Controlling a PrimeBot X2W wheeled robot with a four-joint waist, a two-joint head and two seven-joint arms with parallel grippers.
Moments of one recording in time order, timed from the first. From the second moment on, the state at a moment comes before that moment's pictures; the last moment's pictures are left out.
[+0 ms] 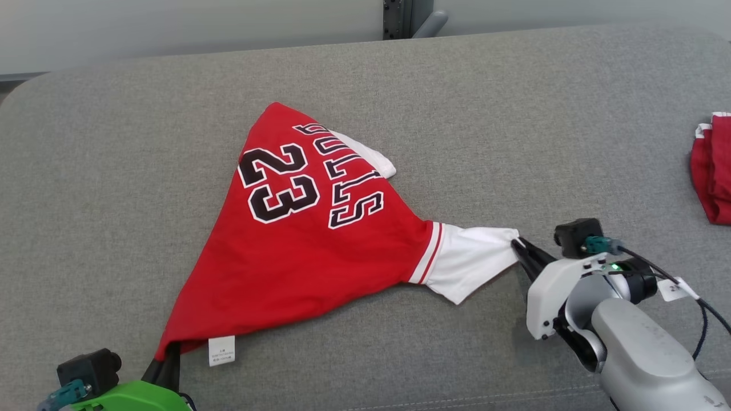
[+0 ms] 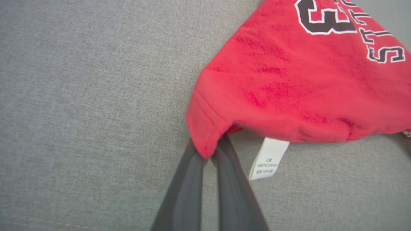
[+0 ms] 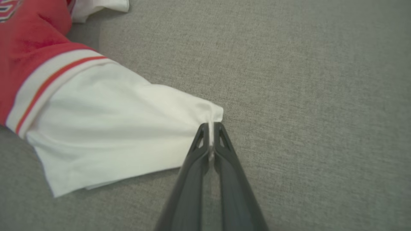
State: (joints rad) left arm 0.10 0.15 0.00 0.12 -0.50 -0.07 0.15; right arm -0.47 -0.25 0.47 0.71 0.41 0.13 -0.01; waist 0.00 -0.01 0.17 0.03
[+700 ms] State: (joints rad) left arm 0.02 0.32 0.06 -0.70 -0.91 -0.07 0.61; right arm -0.41 -0.36 -0.16 -0.34 1.04 0.13 0.24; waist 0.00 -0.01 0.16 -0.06
